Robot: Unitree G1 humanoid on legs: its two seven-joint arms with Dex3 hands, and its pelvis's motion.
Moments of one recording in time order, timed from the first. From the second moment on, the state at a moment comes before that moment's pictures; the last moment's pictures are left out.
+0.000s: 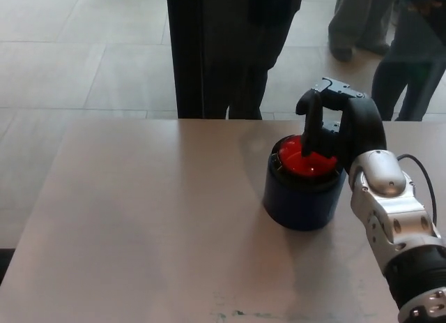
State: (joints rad) left_arm 0.25 0.57 0.60 0.99 -0.37 -0.03 -0.49; right_arm -0.82 -0.10 -0.04 0.76 0.06 -0.05 -0.07
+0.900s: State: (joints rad) left_arm 0.24 0.57 0.60 0.96 -0.37 -0.03 -0.49; right_arm -0.75 -0.12 0.07 0.81 -0.06 -0.18 -0.12
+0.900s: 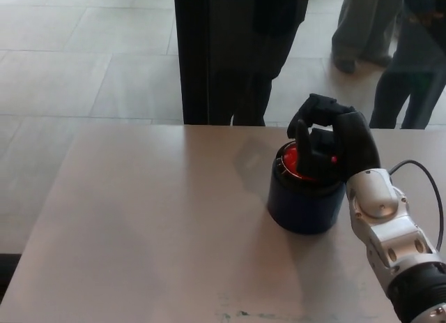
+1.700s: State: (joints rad) left_arm 0.24 0.57 0.60 0.97 -0.37 -0.03 -0.49; right_arm -0.76 -0.12 -0.03 0.86 -0.01 -0.21 -0.13
